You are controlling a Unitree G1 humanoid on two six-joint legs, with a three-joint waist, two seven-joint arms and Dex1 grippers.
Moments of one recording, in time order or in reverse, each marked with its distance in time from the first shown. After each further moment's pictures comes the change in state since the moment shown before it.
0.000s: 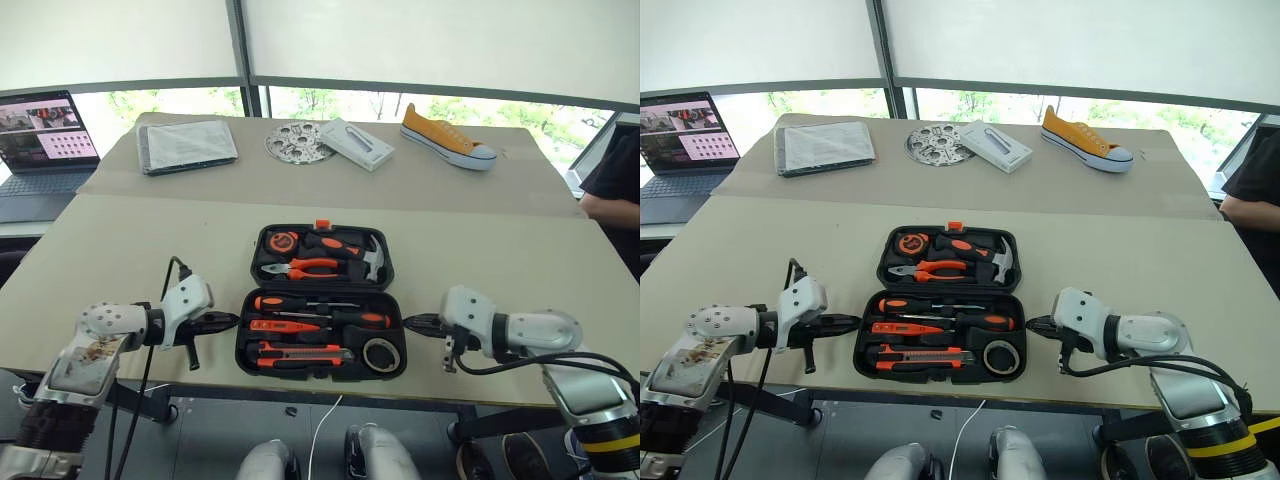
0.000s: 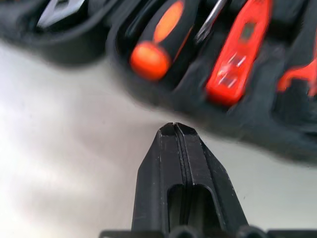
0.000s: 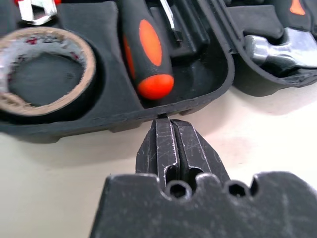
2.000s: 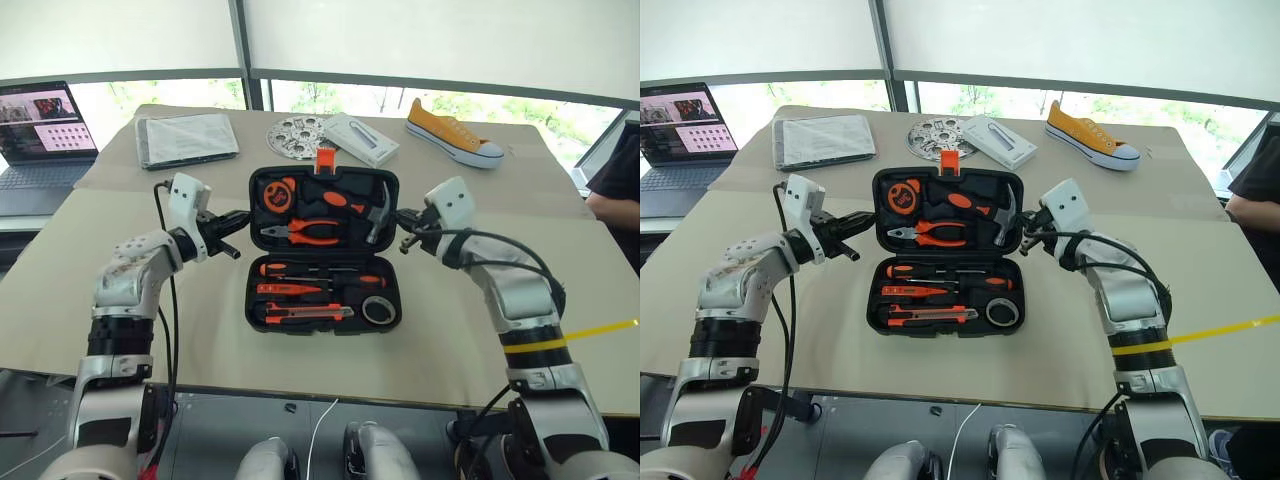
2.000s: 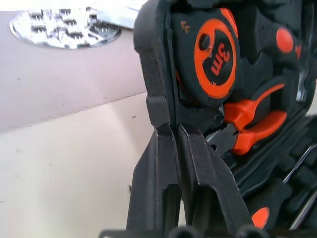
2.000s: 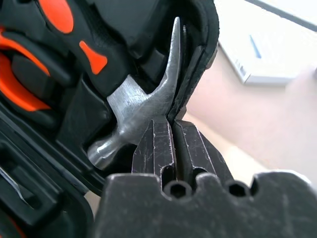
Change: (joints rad) left arm -0.428 -0.287 0.102 0.217 -0.120 0.134 0.355; right arm -0.455 0.329 -0.007 0.335 -0.045 0.052 -0.458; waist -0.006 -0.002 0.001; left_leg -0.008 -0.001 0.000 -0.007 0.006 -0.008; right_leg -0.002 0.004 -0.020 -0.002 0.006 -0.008
